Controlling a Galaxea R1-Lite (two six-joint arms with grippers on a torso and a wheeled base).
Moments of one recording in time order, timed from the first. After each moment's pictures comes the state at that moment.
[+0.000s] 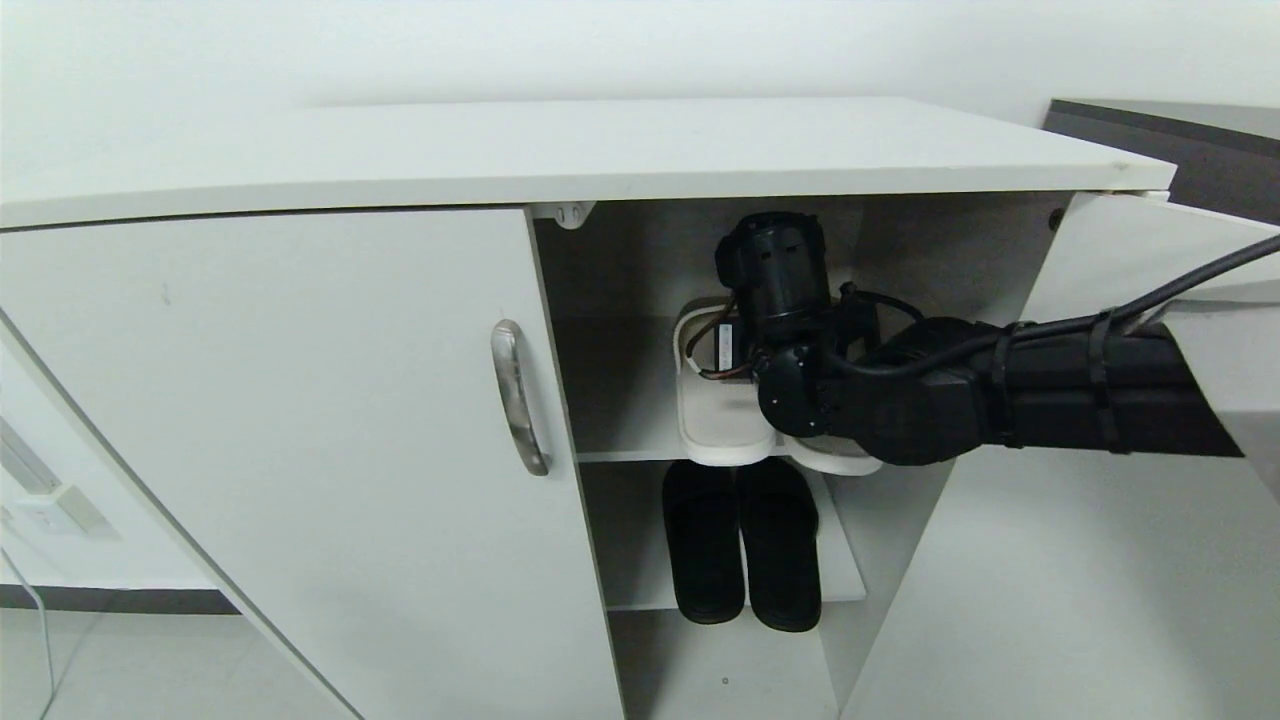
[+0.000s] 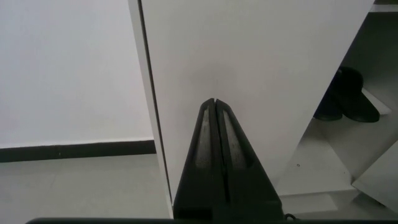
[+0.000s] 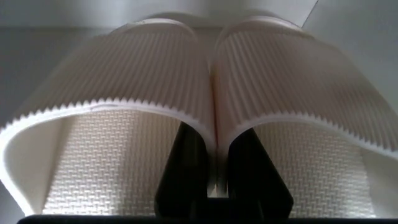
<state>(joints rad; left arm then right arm) 0.00 0.00 0.00 0.00 -0.01 -0.01 0.78 2.12 -1.73 -0.11 -0.80 0.22</state>
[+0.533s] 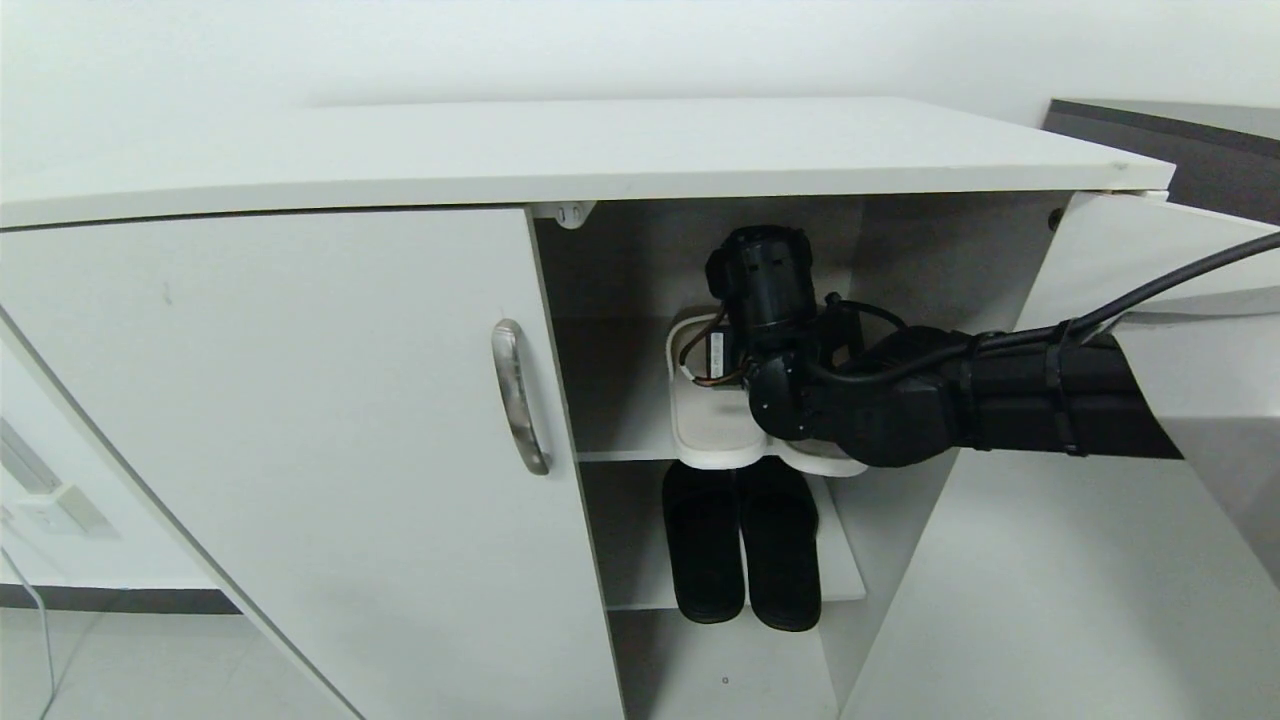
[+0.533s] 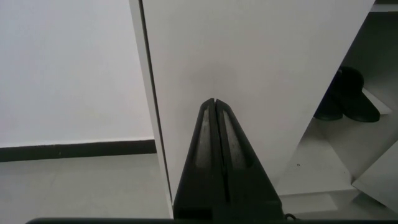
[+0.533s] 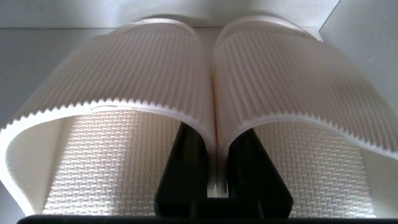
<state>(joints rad) 0.00 0.00 0.00 0.00 0.00 -0.01 0.77 2.16 -1.76 -0.11 -0.77 0.22</state>
